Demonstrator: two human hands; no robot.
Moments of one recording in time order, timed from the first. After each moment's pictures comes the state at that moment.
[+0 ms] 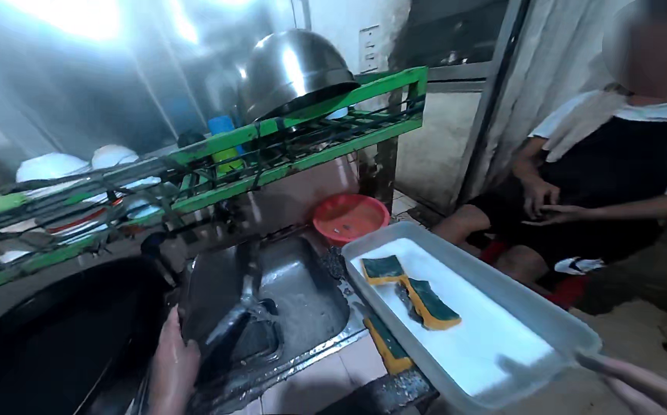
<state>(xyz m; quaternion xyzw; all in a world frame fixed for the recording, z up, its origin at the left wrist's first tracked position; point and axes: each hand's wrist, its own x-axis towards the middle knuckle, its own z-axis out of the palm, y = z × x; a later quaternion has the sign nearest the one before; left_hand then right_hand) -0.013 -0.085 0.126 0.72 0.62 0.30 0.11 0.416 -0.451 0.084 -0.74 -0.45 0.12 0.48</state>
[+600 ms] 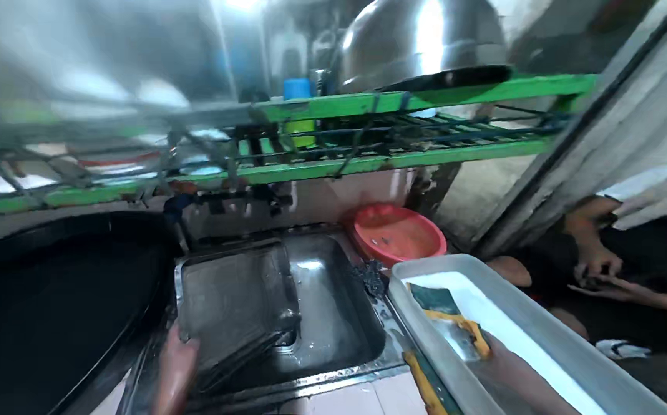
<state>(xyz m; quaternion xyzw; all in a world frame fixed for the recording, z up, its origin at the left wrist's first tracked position) -0.076 -0.032 0.050 0.53 0.70 0.34 0.34 0.449 -0.228 -0.003 -0.90 -0.32 0.26 0.12</state>
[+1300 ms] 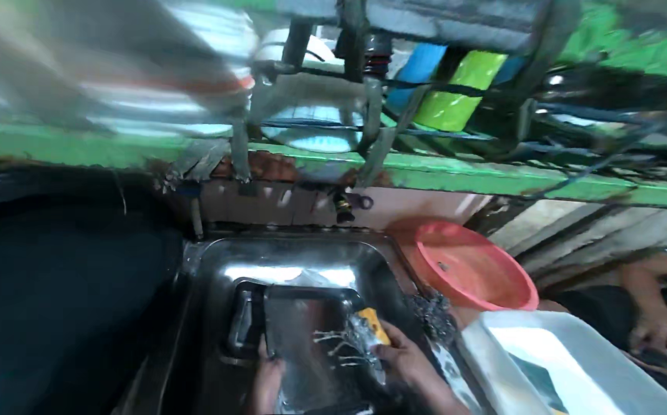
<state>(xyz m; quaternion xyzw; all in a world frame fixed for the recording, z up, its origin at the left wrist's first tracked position) -0.006 0.020 -0.072 0.35 0.60 0.26 0.67 0.249 -0.026 -0.008 -0.77 -0.34 0.45 0.30</state>
